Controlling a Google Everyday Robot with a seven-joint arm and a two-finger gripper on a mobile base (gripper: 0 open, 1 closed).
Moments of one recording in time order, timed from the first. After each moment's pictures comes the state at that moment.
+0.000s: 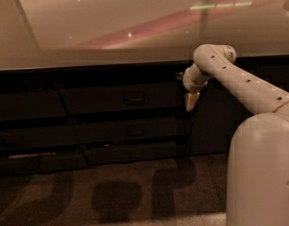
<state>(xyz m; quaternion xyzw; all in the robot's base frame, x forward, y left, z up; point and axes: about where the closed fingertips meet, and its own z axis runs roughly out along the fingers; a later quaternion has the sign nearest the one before) 0.785 -0.189 0.639 -0.79 0.56 -0.10 0.21</state>
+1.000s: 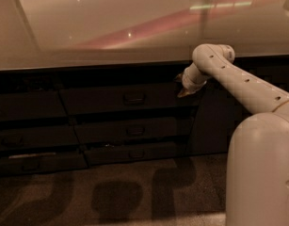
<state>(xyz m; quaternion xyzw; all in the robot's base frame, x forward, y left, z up) 0.785 -0.189 0.639 -0.79 0.56 -0.10 0.21</state>
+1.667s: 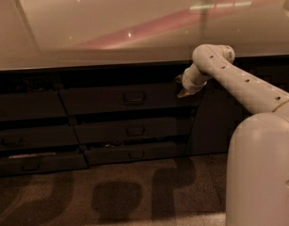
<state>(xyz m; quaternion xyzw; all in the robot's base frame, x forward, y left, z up) 0.785 -0.189 0.639 -0.79 0.56 -0.10 0.21</state>
